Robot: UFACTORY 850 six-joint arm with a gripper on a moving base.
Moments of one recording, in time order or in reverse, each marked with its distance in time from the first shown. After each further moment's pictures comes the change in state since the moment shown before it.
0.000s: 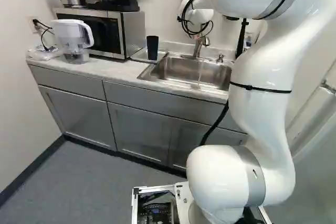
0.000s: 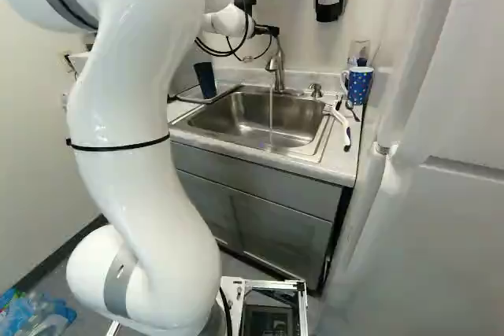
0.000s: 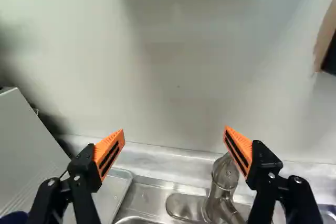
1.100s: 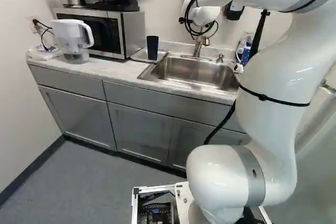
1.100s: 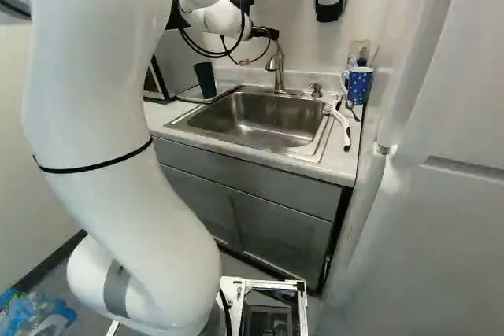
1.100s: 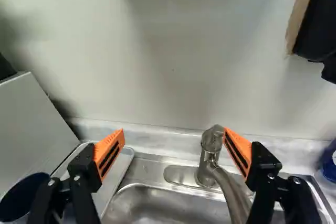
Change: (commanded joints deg) arm -0.5 9.0 10.0 0.0 -1.6 0.0
